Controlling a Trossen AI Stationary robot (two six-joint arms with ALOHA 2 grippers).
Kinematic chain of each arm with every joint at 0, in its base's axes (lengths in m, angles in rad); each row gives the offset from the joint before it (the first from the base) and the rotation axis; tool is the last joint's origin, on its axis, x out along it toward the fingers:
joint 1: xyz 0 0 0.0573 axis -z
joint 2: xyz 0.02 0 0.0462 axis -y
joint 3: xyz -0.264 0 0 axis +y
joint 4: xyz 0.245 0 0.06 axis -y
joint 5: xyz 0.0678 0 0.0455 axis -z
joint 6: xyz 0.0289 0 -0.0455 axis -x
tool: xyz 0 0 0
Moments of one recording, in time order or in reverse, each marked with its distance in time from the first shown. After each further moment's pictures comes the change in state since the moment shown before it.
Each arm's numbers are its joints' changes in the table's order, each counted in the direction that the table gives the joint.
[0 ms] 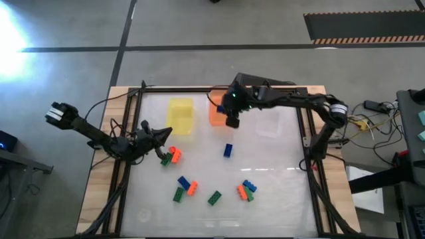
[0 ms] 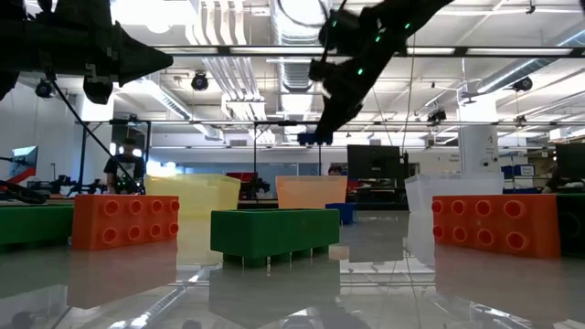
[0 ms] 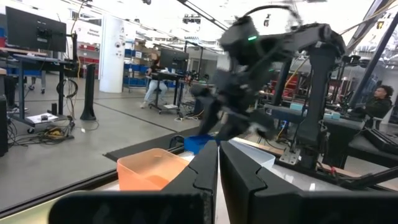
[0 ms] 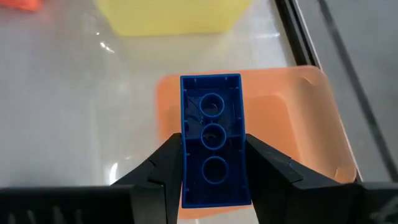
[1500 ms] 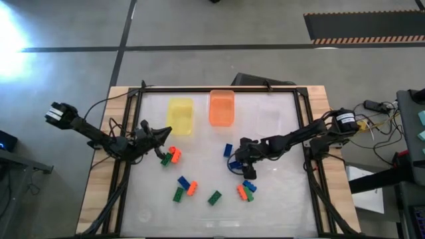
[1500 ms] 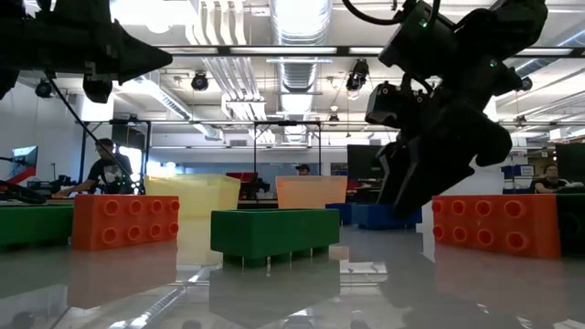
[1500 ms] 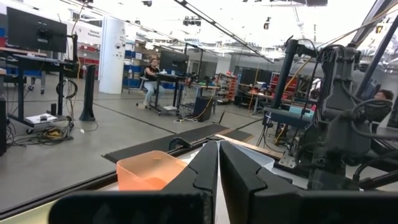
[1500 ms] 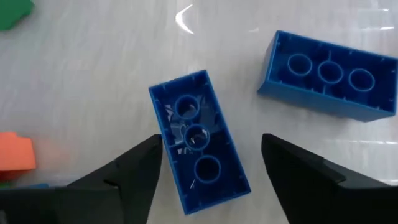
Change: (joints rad) left arm 0.000 0.017 0.000 -0.001 0.000 -0.003; right arm -0.512 0.097 0.639 0.505 0.014 -0.340
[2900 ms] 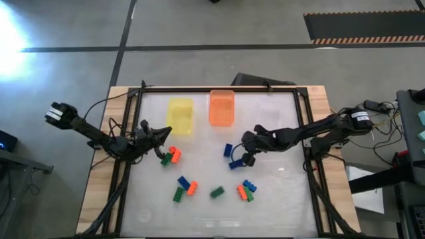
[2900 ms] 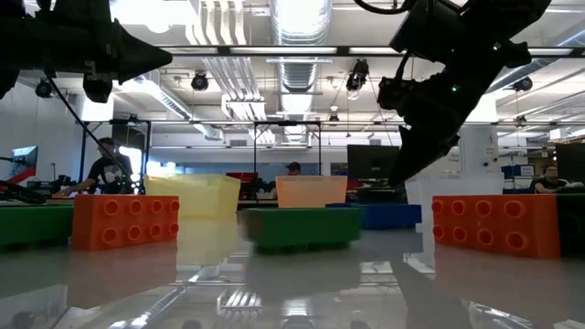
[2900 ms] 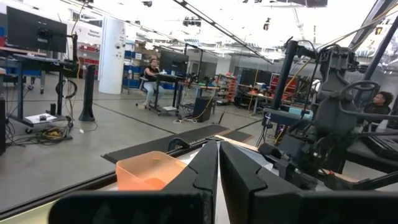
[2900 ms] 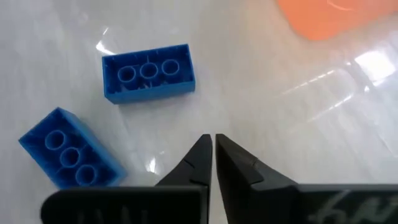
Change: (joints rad) left arm 0.000 0.004 -0.001 0.000 0.001 0.002; right arm 0.060 0.177 0.002 -0.226 0.285 -0.316
